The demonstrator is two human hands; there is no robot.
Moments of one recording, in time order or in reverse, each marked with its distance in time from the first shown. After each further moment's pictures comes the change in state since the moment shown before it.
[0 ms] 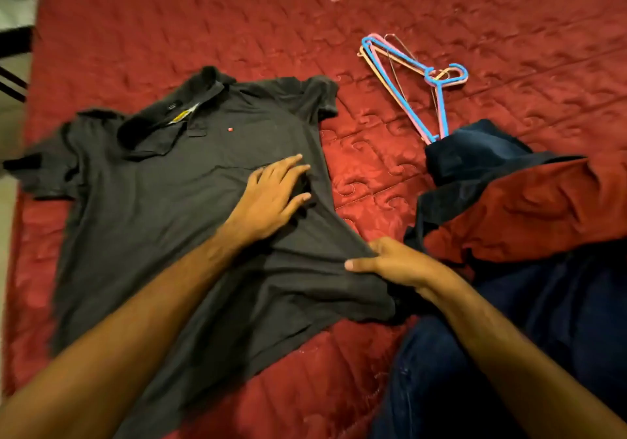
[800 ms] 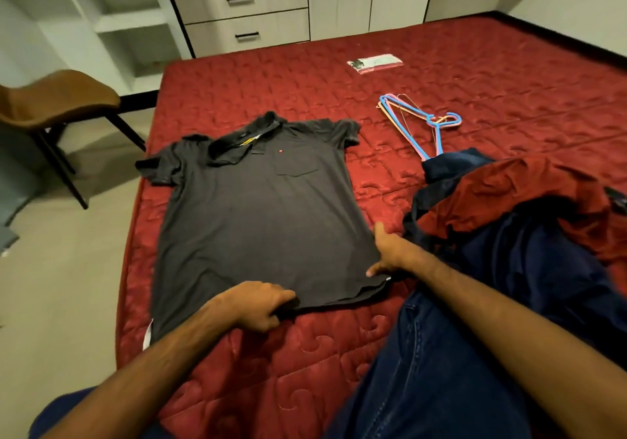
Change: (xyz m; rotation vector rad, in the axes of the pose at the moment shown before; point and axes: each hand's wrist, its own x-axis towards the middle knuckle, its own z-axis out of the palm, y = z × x) left_hand -0.244 0.091 -0.044 0.085 -0.667 0.045; right_hand -0.060 0.020 0.037 -0.911 0.236 -0.075
